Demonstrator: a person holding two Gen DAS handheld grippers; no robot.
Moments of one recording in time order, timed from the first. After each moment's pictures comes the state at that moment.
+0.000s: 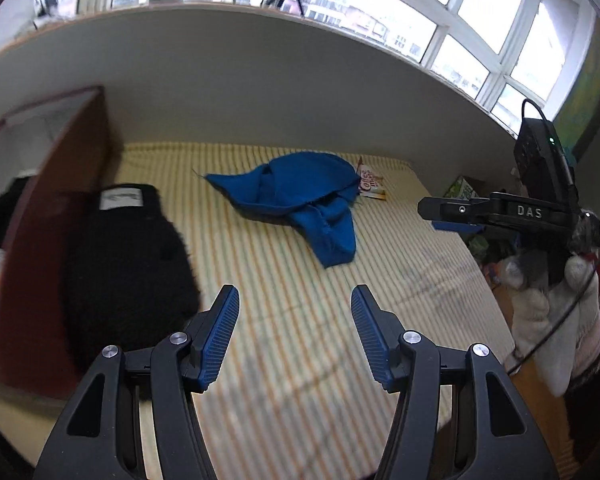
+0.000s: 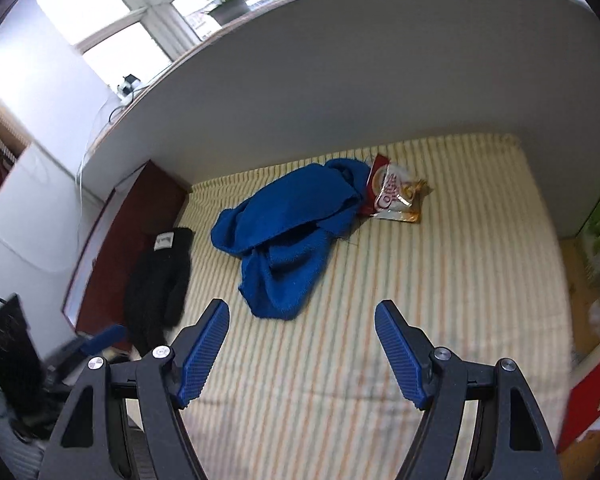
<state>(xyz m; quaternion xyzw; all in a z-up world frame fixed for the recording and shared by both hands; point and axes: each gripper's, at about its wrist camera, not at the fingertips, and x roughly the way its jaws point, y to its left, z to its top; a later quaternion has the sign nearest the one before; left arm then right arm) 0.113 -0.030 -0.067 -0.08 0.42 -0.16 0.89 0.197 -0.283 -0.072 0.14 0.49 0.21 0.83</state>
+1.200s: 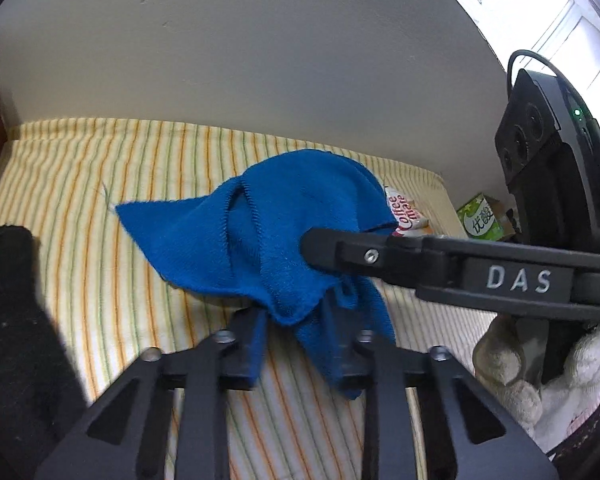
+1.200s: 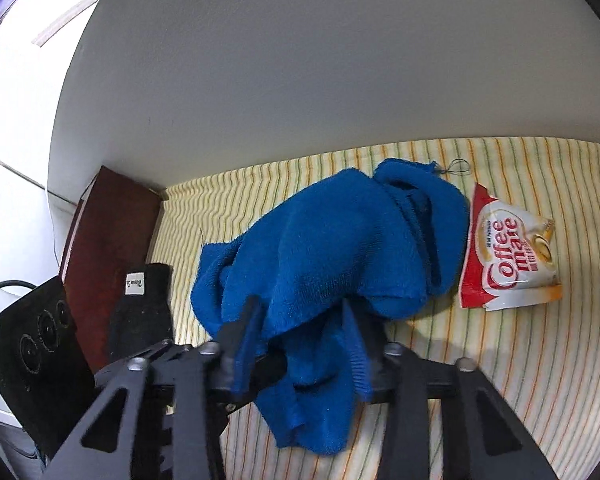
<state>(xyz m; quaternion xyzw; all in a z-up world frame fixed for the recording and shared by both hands) 0.243 -0.079 -0.127 -0.14 0.48 -0.18 0.85 0.300 -0.200 -0.123 0.14 0.56 0.23 0.78</state>
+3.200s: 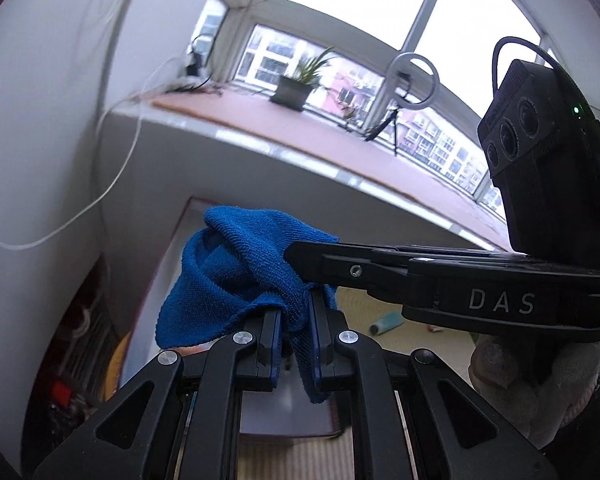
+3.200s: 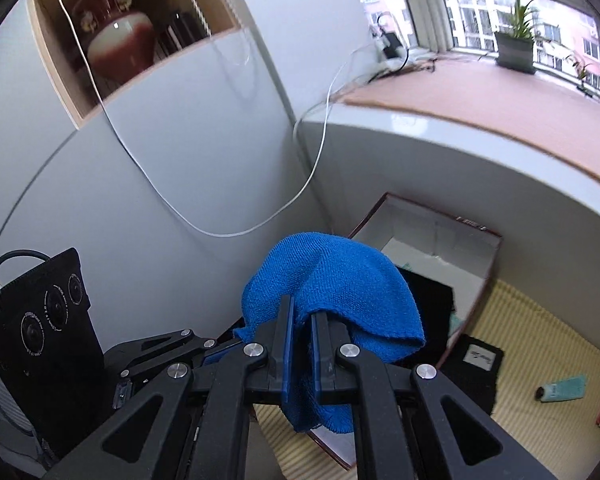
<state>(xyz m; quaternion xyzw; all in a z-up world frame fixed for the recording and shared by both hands) 0.056 0.182 0.043 -0.18 0.29 -0.03 0.94 0.153 0.121 0.061 -0.05 0.43 0.45 0.78</state>
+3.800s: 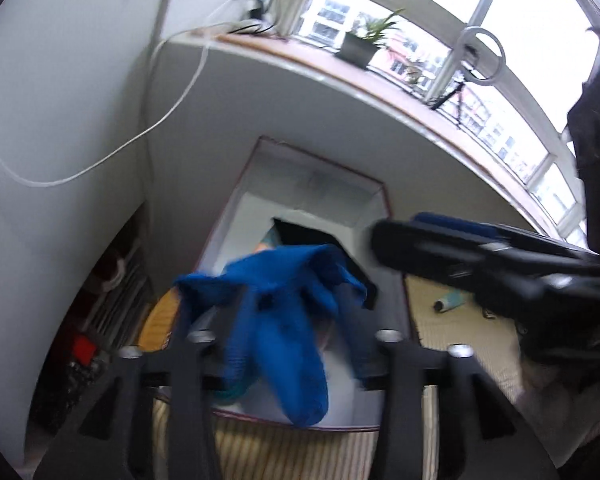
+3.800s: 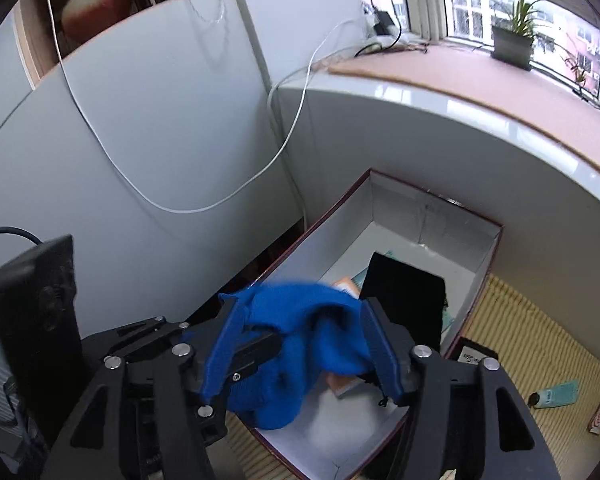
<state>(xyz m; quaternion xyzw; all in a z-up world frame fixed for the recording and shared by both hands) 0.069 0.210 -0.002 -0.20 0.37 0.05 0.91 0.162 0.132 0.030 -0.09 0.42 0.41 0.80</state>
